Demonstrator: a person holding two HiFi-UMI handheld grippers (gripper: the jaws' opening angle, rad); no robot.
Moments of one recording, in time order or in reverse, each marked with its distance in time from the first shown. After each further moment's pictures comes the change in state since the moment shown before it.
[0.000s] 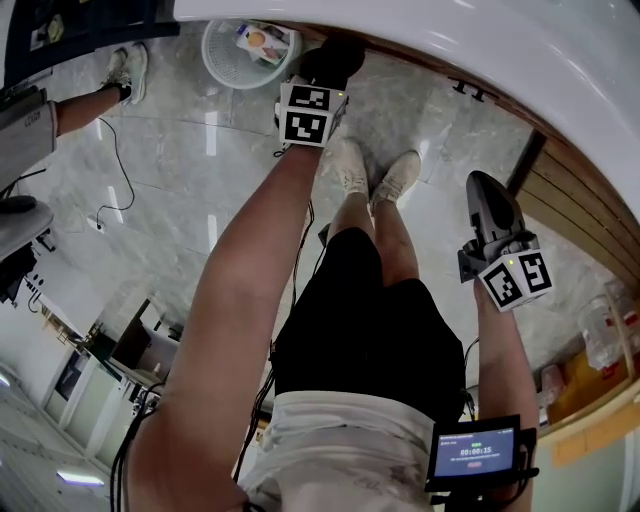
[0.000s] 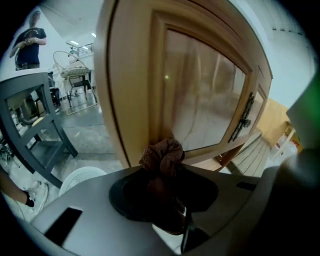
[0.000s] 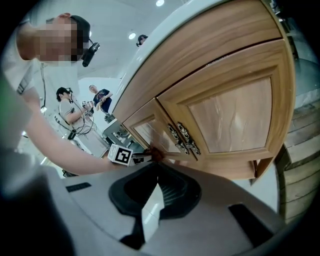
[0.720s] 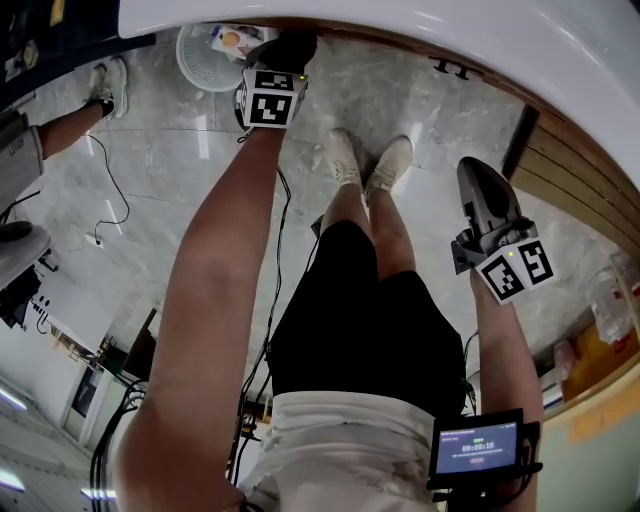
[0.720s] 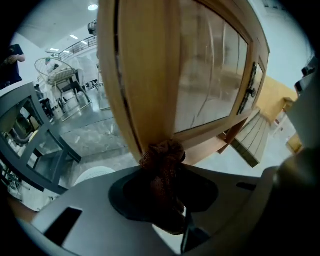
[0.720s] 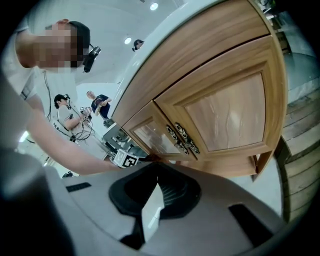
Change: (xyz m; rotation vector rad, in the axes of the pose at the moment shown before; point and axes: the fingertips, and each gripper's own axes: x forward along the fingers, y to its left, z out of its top) left arm 0.018 0.037 -0.032 0.154 0.147 0.034; right arm -0.005 0.001 -0.001 0.049 -0.034 -0.003
